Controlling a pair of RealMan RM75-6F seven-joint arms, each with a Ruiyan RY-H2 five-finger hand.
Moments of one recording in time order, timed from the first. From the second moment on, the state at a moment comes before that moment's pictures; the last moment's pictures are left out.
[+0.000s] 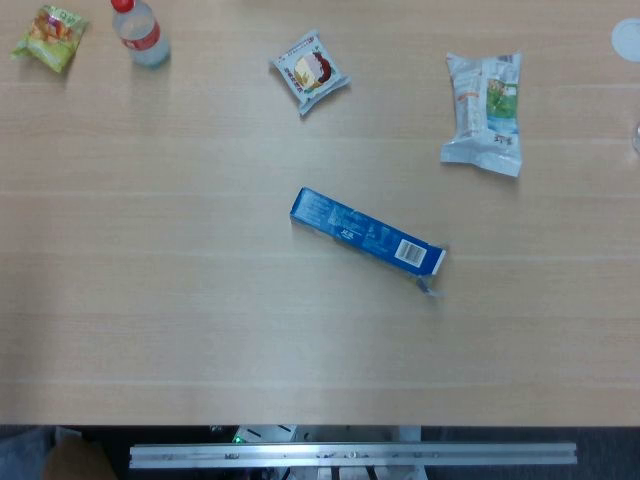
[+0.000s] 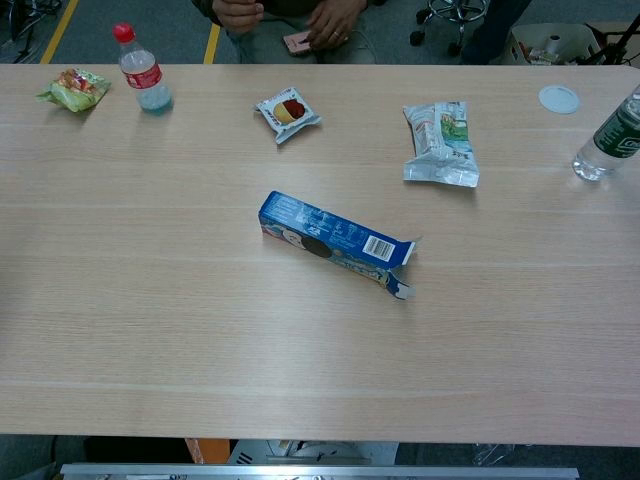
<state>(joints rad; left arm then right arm) 0.04 -1.07 0.01 -1.66 1.62 1.64 -0.03 0.00 -1.13 0.00 -1.54 -1.56 1.55 0.14</state>
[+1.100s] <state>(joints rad) 0.08 -1.06 0.02 -1.67 1.62 1.69 -0.04 0.45 -1.11 0.05 -1.93 -1.70 0.95 -0.18</state>
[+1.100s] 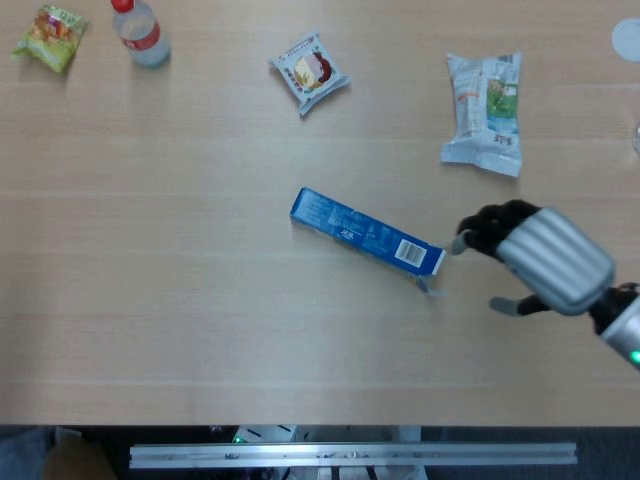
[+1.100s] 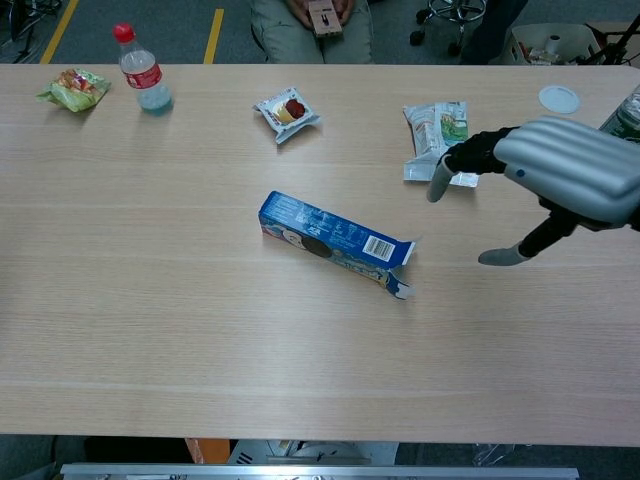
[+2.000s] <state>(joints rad) 0.08 -1.07 0.03 -1.62 1.62 1.68 -0.12 0.63 -1.53 0.00 -1.74 -1.17 0.83 -0.78</state>
